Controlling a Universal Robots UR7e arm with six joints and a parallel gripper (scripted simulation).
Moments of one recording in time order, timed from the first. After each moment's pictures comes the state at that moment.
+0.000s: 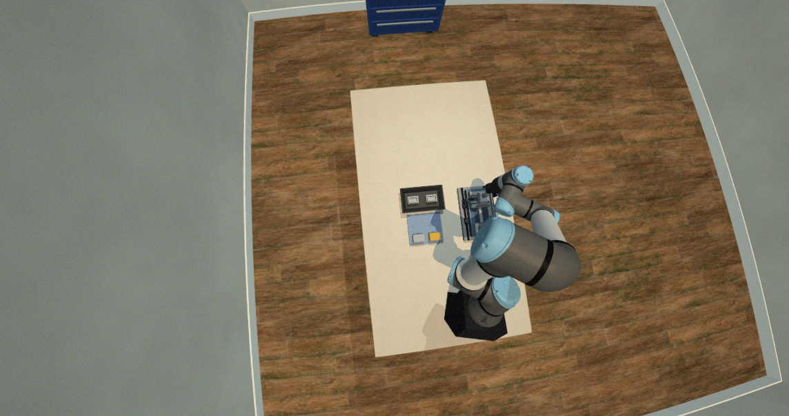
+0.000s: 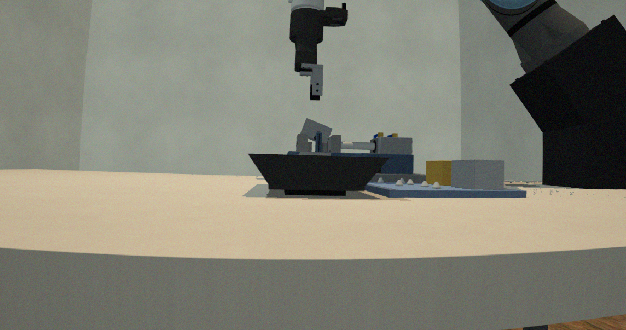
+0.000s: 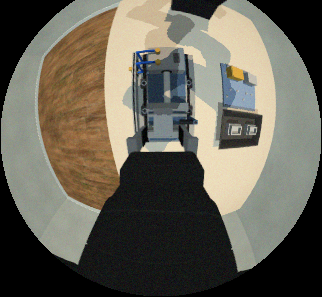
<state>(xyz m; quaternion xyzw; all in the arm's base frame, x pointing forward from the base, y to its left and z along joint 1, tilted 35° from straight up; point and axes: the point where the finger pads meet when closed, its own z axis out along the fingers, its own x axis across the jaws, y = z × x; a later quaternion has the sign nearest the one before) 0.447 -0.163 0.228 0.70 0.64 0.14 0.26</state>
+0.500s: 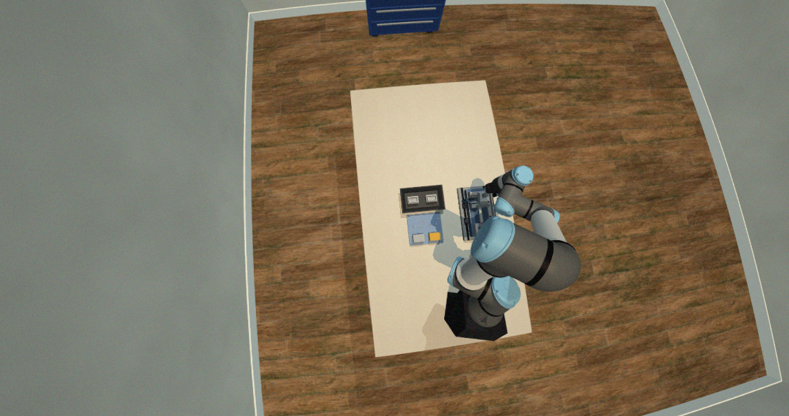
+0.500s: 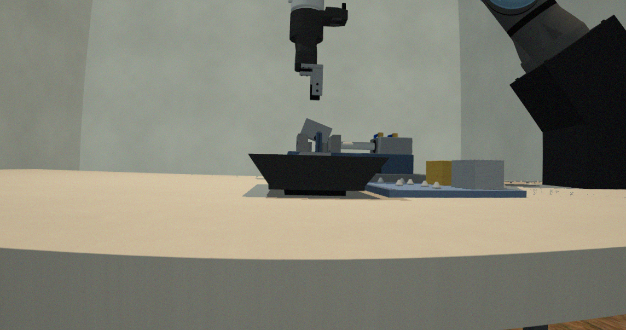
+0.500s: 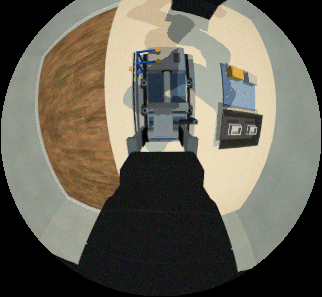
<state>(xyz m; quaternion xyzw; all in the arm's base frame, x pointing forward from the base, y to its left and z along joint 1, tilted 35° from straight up) 0.447 -0.163 0.228 0.70 0.64 0.14 0.26</state>
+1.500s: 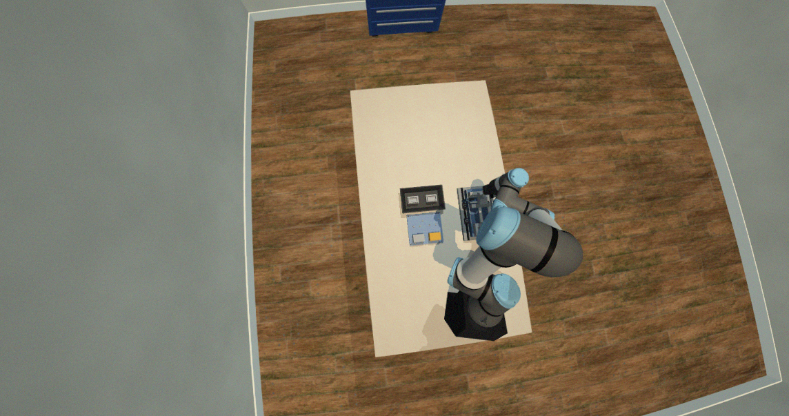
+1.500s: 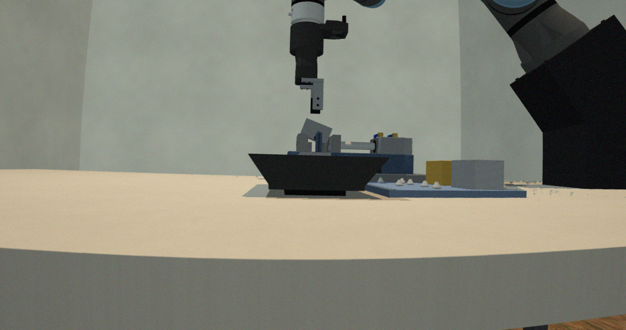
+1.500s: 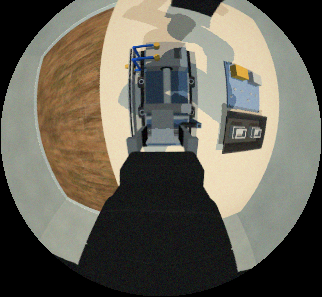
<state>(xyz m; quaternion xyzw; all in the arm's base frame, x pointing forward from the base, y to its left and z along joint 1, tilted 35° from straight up) 0.462 -0.168 0.202 0.70 0.64 0.14 0.26</state>
